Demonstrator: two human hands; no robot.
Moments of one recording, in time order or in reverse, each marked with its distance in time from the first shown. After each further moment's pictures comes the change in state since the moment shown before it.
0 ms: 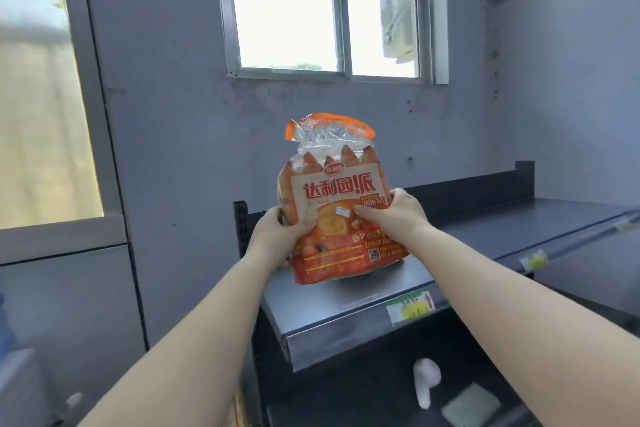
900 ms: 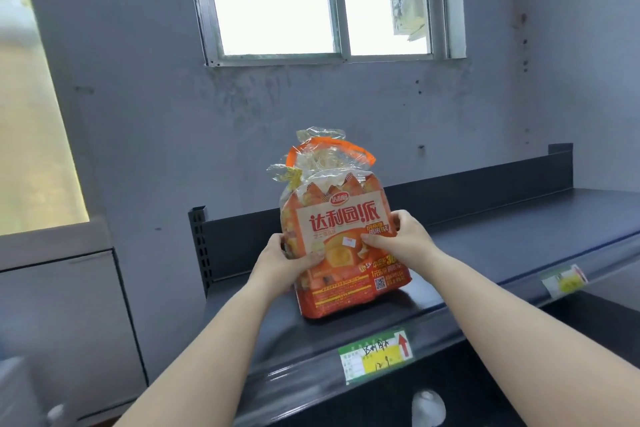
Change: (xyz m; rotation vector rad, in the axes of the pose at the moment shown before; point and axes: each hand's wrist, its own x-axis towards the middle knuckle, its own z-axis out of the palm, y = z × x) left_hand 0.076 -0.043 0.116 0.137 -0.005 -0.112; right_hand 0.105 0.135 -0.019 0.121 -0.167 0.011
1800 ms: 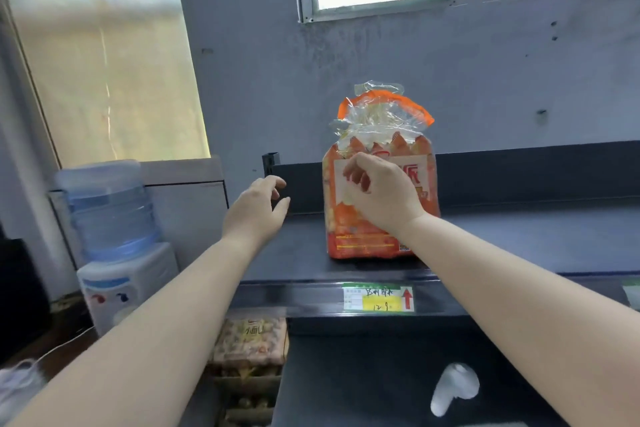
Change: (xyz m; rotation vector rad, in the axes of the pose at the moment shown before) left_hand -0.071 0.008 -0.029 0.746 0.542 0.156; right_hand -0.036 -0.050 0.015 -0.158 -0.071 -0.788
